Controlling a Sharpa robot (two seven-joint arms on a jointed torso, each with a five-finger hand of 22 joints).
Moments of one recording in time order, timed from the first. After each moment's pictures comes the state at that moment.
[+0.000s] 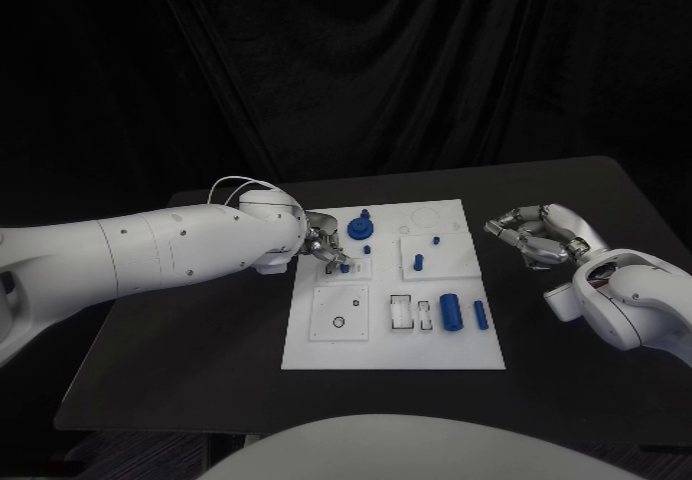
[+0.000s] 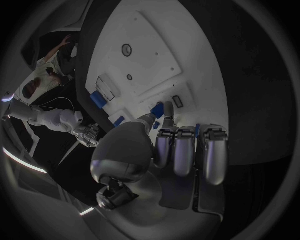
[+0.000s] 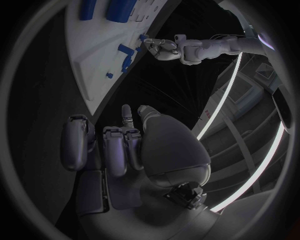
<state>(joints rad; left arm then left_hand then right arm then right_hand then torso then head) 1.26 -0.64 -0.21 1.31 -1.23 0.15 -0.34 1.13 0.10 0.16 0.18 0.26 0.97 0.06 0.24 0.92 1.47 -0.02 1.57 1.31 1.47 -0.06 1.57 1.31 0.01 1.46 -0.07 1.57 1.31 1.20 -1.02 -0.25 1.56 -0.60 -0.51 0.24 1.33 0.05 0.13 0.29 0.39 0.78 0.12 0.50 0.23 1.47 0.04 1.55 1.31 1.47 -0.03 1.55 1.31 0.05 1.44 0.08 1.32 1.31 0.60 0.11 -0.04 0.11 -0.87</state>
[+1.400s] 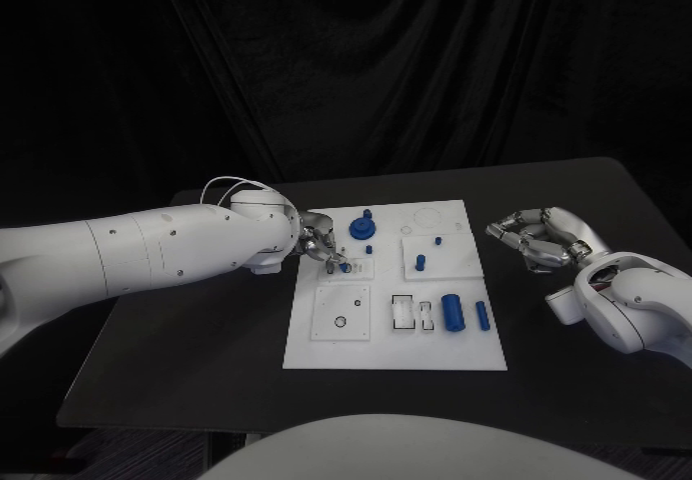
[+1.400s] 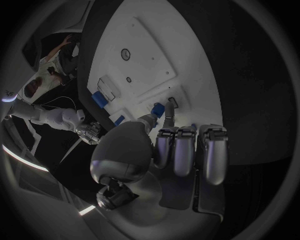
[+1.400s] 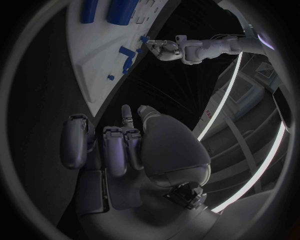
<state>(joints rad) 1.26 -0.68 -0.21 1.33 -1.23 0.15 -0.31 1.13 0.08 0.22 0.19 0.25 0.95 0.07 0.19 0.89 1.47 0.00 1.56 1.31 1.47 -0.05 1.56 1.31 0.01 1.47 -0.06 1.57 1.31 1.19 -1.01 -0.25 1.56 -0.60 -0.50 0.23 1.33 0.05 0.13 0.29 0.39 0.77 0.12 0.50 0.22 1.47 0.04 1.55 1.31 1.47 -0.03 1.54 1.31 0.05 1.44 0.08 1.31 1.31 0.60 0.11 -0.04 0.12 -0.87</state>
